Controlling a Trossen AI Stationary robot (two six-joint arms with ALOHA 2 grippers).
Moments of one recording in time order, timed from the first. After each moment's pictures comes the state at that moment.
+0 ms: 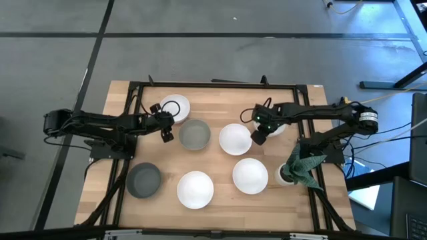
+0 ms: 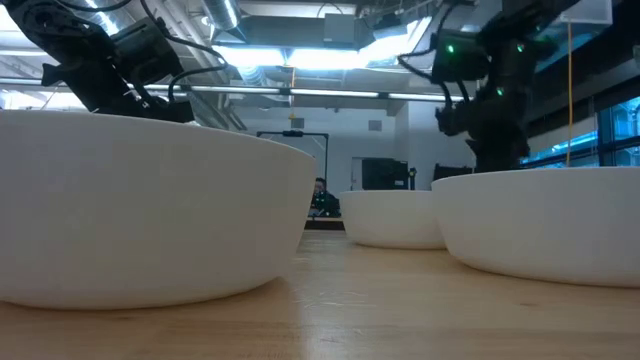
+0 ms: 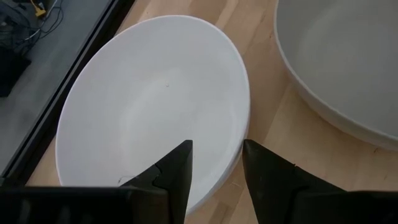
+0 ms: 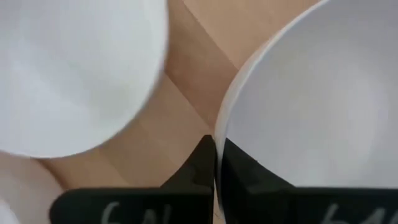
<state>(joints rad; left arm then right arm) 0.23 1.03 0.36 -0.21 -0.46 0.03 -0.27 1.36 0.85 -0.80 0.02 0.44</state>
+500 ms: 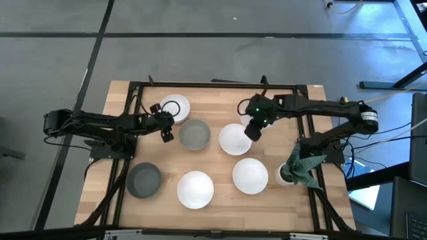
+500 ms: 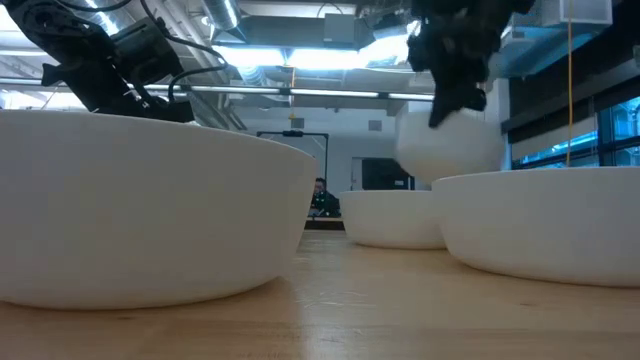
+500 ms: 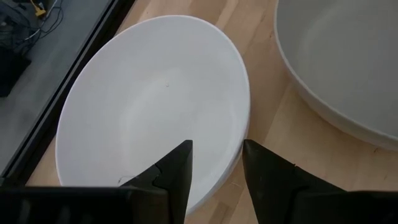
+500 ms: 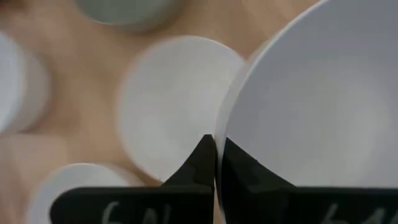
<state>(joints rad) 0.23 1.03 0.36 -0.21 -0.46 0.03 -0.20 1.36 1.13 -0.83 -0.05 0.38</state>
